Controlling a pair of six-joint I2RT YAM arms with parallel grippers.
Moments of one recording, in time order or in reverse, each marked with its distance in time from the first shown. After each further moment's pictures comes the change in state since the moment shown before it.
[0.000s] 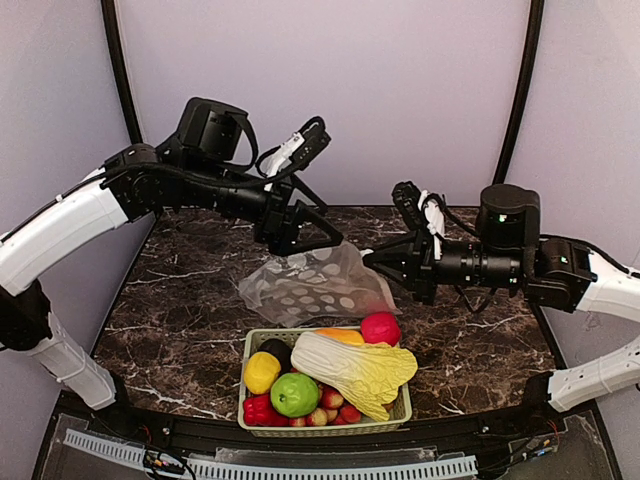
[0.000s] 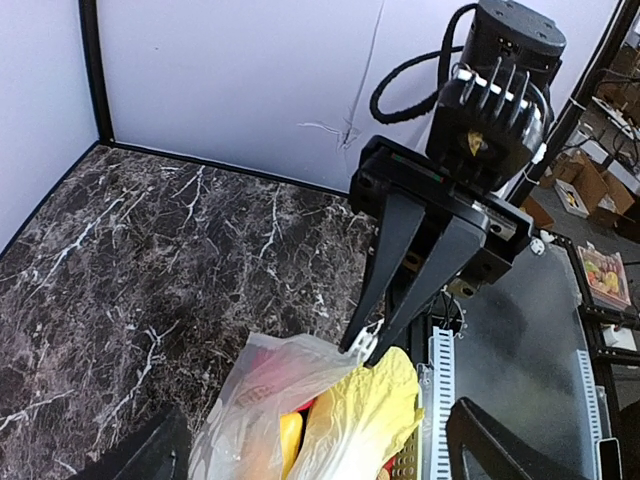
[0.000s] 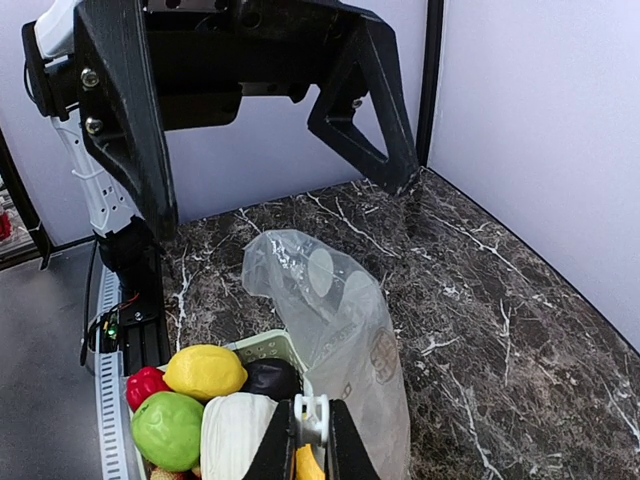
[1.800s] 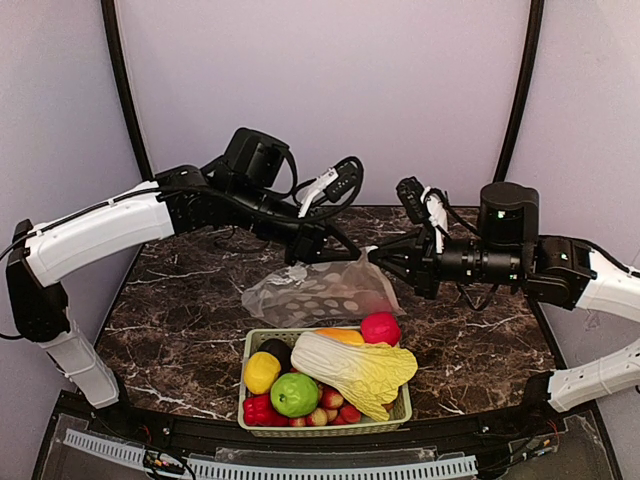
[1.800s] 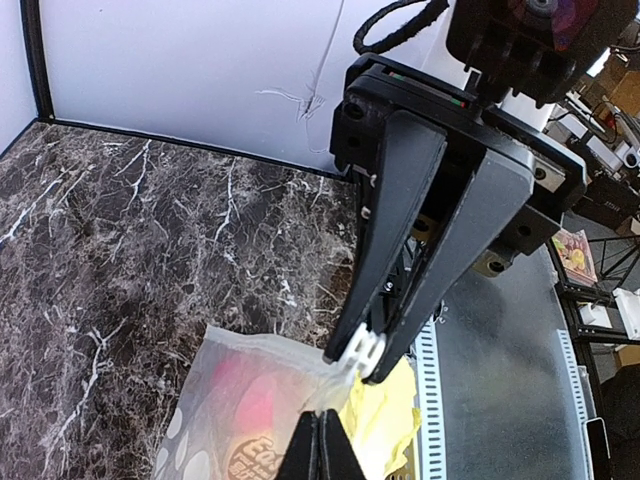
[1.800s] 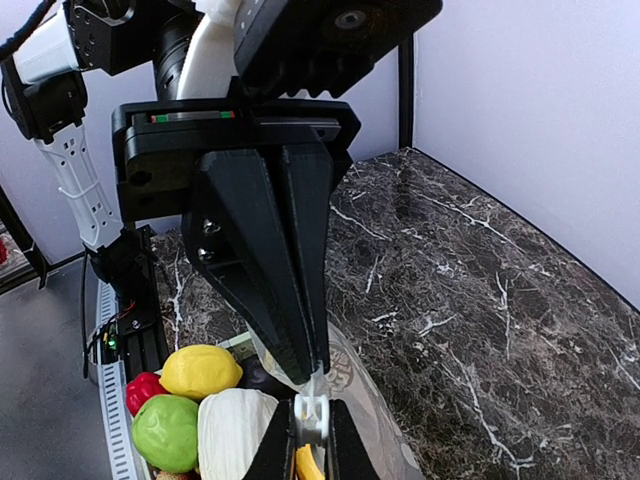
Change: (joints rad) left arm 0.000 0.139 -0.069 0.124 0.156 0.029; right arm -0.047 -0.004 0.000 -0.029 0.005 0.082
